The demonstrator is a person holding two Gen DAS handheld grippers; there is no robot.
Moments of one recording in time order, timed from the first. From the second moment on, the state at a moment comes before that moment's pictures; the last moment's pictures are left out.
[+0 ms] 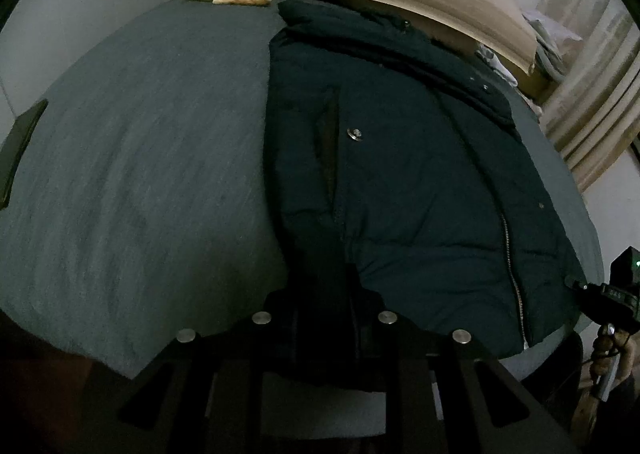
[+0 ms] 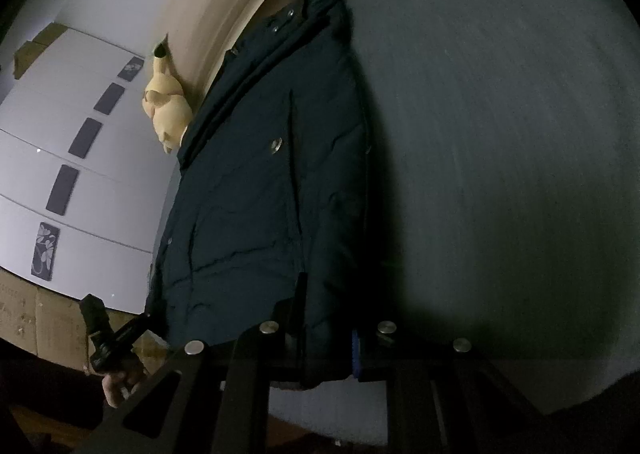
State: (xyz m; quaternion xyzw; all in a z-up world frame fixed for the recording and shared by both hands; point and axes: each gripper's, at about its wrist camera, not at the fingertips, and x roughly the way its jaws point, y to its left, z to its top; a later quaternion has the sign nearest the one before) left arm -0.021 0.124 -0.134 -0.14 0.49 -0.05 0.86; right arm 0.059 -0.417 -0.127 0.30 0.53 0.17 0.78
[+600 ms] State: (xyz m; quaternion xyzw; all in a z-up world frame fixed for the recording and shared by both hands) left arm -0.007 0.122 -0.142 -0.16 0.49 -0.05 0.85; right arm 0.054 -0.417 -0.131 0.31 0.52 0.18 0.77
